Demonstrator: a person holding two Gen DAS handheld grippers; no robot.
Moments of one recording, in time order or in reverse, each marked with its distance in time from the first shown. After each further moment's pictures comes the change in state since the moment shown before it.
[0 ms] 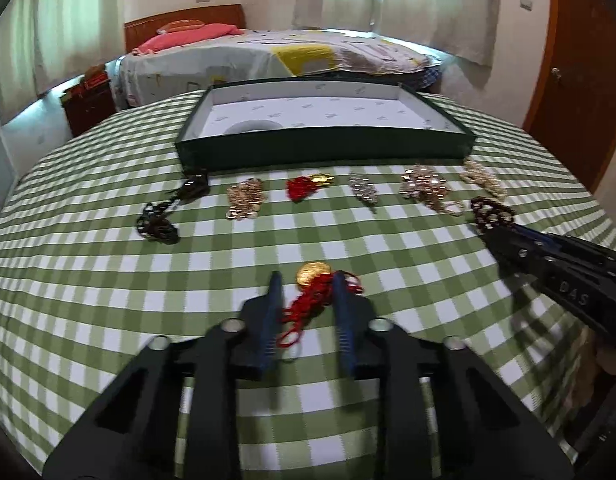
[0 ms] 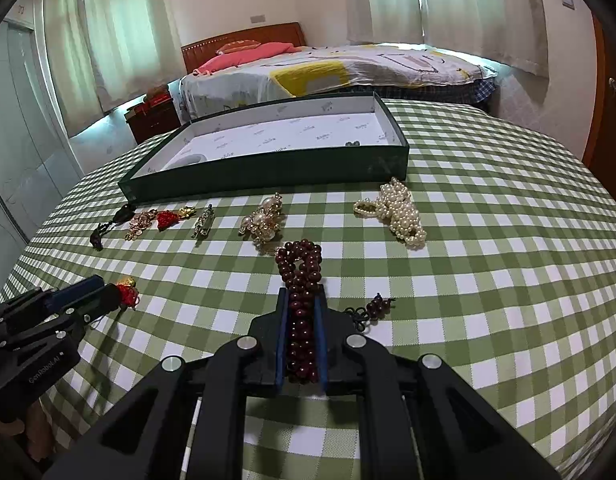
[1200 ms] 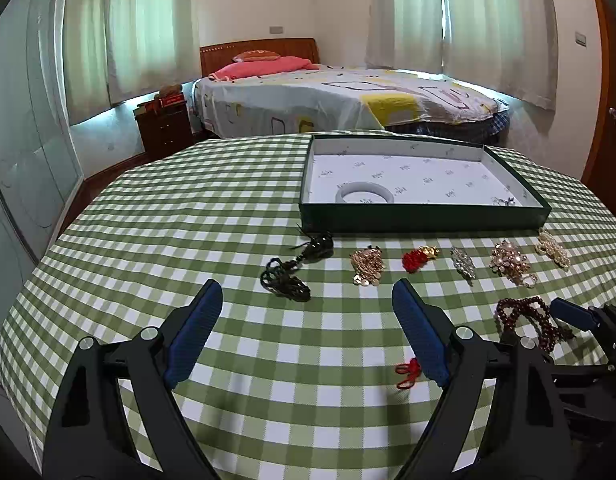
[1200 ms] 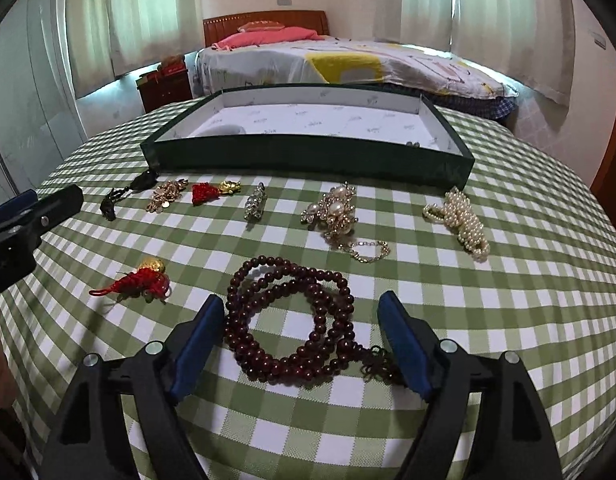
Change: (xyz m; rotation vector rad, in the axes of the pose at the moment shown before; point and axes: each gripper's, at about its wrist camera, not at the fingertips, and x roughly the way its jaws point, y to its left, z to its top) left arm -0.034 0.048 0.022 -0.104 -0.135 0.260; right arm 0.019 0.052 0.000 -0.125 0.048 -0.033
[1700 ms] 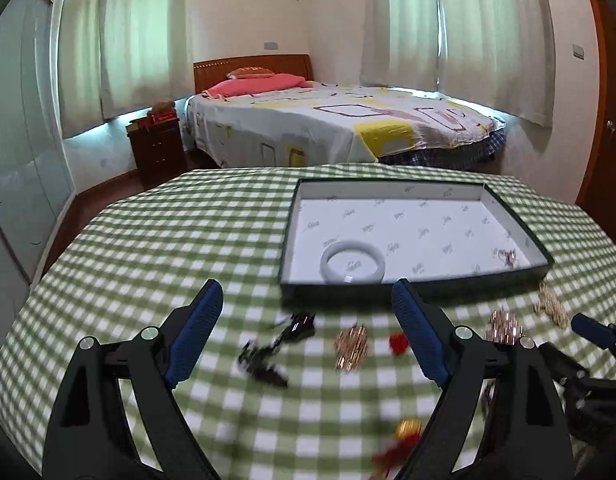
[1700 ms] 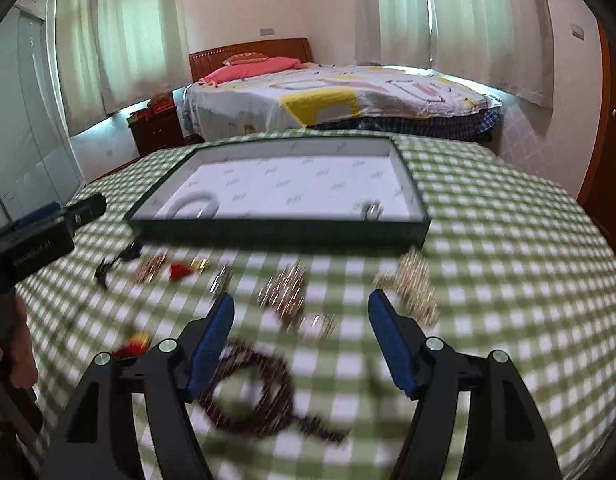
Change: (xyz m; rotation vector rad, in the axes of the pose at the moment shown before) left arm 0.020 -0.013 0.049 0.002 -0.064 -0.009; right arm -0.019 -0.035 0.030 0.069 -0.094 0.012
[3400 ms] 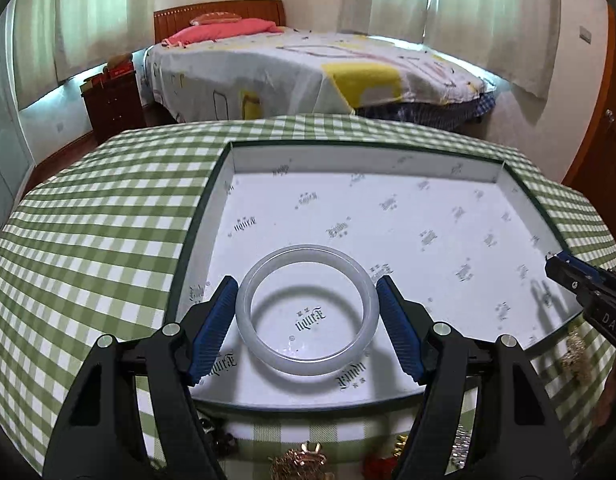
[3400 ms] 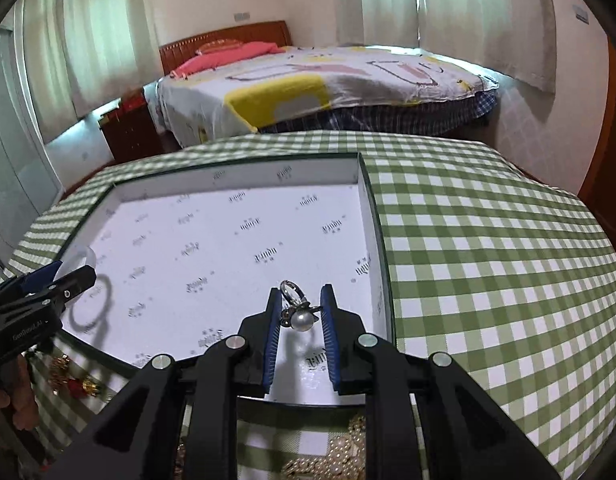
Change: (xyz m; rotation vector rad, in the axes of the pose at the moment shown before) left arm 0.147 -0.032 0.040 0.000 0.212 -0.136; right arm 0.110 -0.068 0.095 0.046 0.064 -0.046
